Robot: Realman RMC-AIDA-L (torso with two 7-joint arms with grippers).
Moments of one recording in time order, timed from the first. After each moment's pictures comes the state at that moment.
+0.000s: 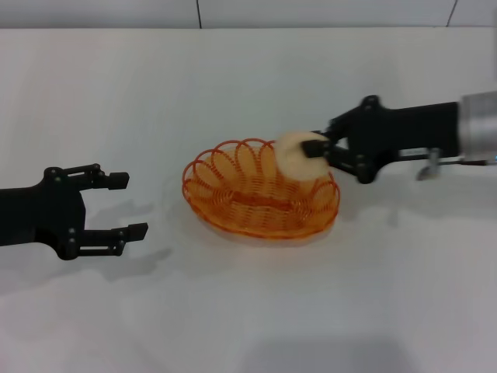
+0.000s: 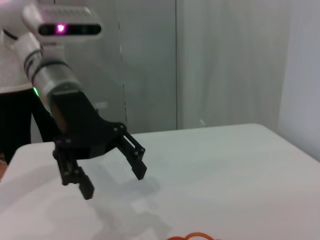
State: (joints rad) left arm -0.34 -2.08 0.66 0.98 2.10 1.77 -1.28; right arm 0.58 2.02 -1.26 -0.87 -1.69 -1.34 1.42
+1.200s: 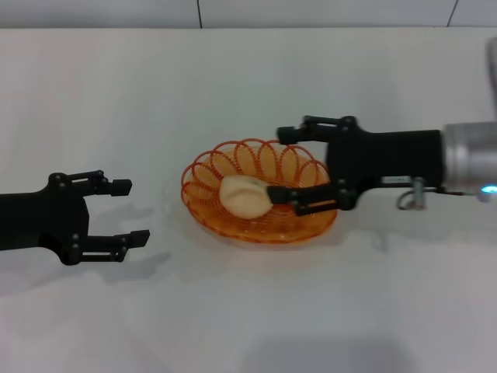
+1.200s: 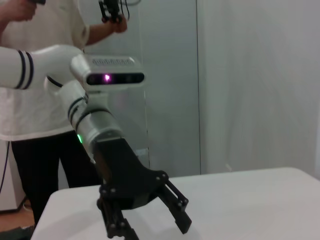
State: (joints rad) left arm -0.34 -2.08 0.67 0.97 2.12 1.75 -1.28; right arm 0.52 2.02 -1.44 -0.82 -1.41 -1.33 1.29
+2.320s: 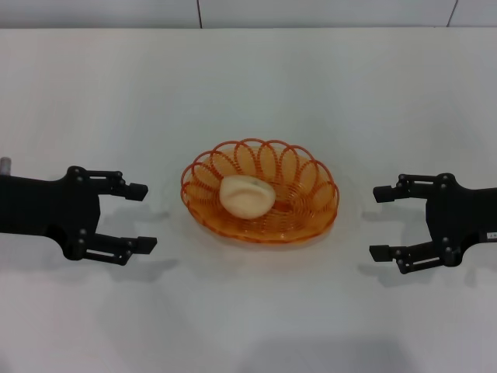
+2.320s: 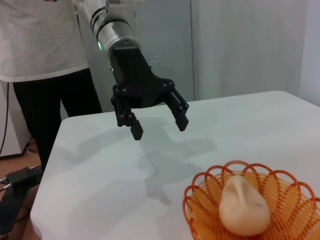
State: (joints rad) left arm -0.48 -2.02 0.68 0.92 2.24 1.83 -1.33; right arm 0.41 1.97 -1.15 -0.80 -1.73 -1.56 1.24
